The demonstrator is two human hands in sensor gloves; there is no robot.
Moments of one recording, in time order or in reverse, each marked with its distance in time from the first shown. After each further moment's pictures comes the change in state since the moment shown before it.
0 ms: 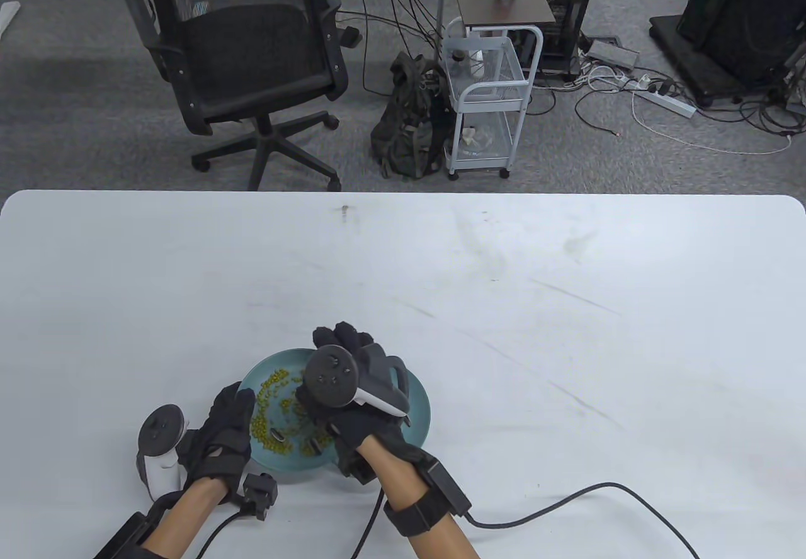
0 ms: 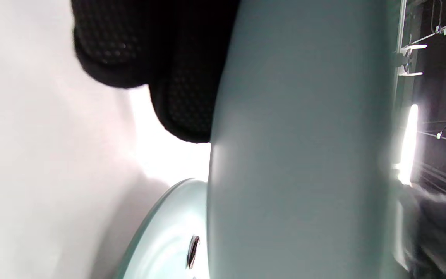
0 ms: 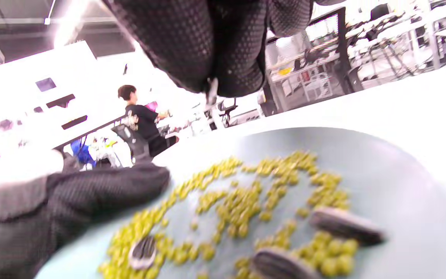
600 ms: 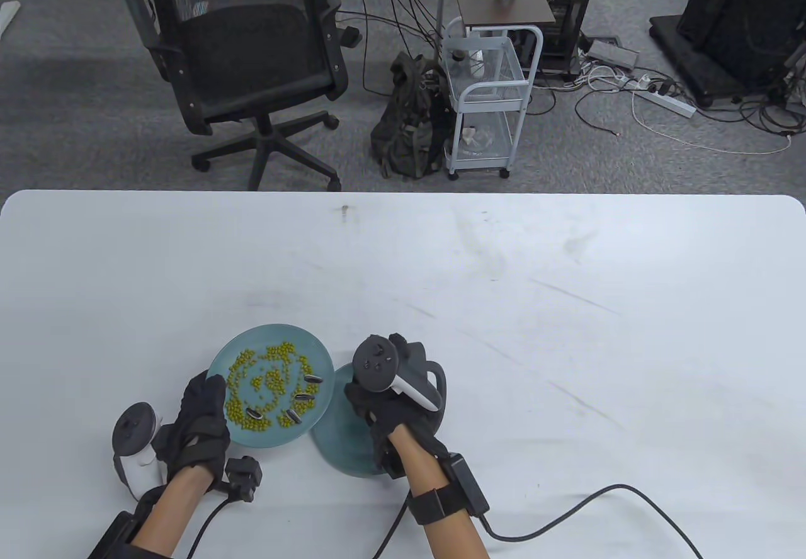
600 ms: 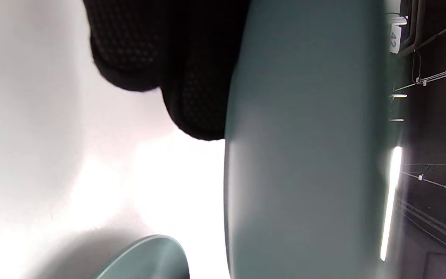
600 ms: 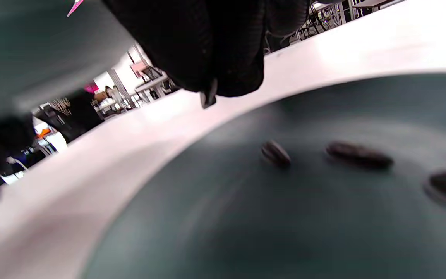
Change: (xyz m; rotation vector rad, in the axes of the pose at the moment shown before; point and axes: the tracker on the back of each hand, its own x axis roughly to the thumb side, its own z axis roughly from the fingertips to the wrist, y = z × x) left_hand 0.009 0.024 -0.002 0.103 -0.019 0.086; right_hand -0.076 0.056 -0.008 0.124 0.220 0.062
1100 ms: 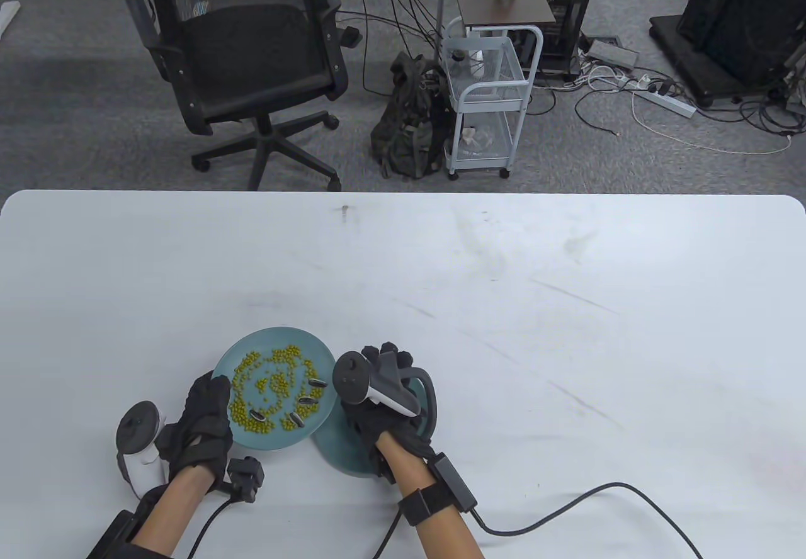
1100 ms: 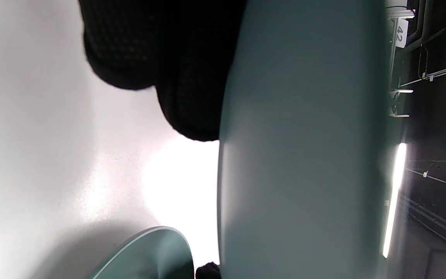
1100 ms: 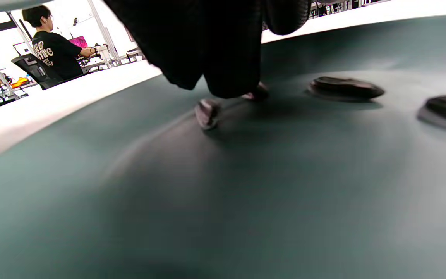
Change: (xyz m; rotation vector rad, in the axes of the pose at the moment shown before) left_hand -0.002 -0.003 0.000 -0.013 0.013 -0.005; right_hand 0.005 0.023 -0.007 0.037 0.016 0.126
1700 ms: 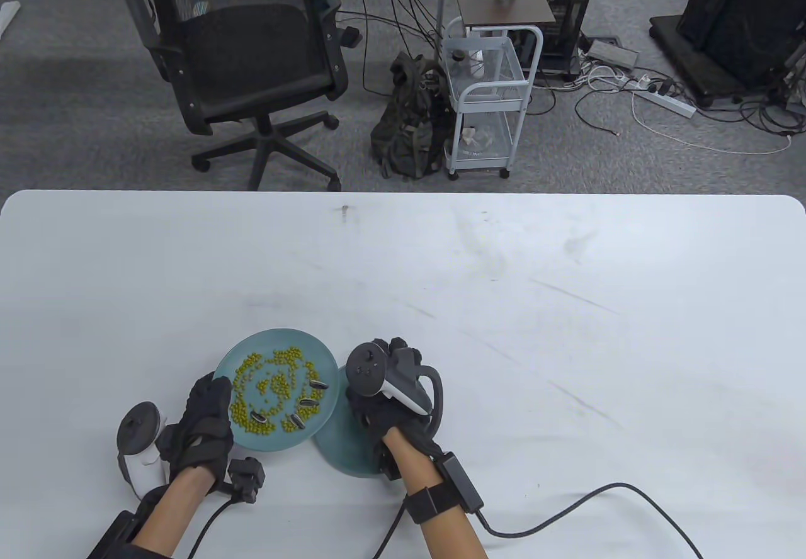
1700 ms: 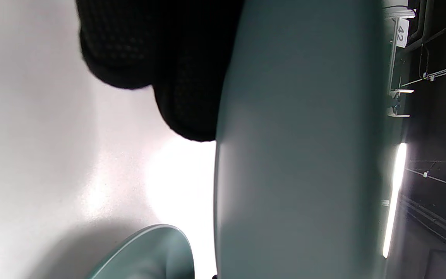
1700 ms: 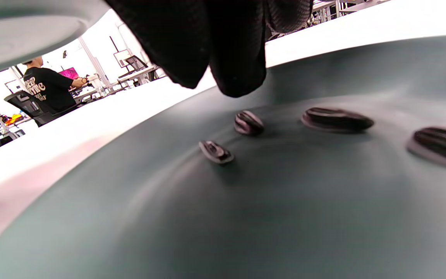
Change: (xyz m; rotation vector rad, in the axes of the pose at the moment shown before) left_hand -0.001 -0.001 -0.001 -0.008 0.003 0.003; right_hand -0.011 -0.015 0.004 -0.054 0.043 -0.108
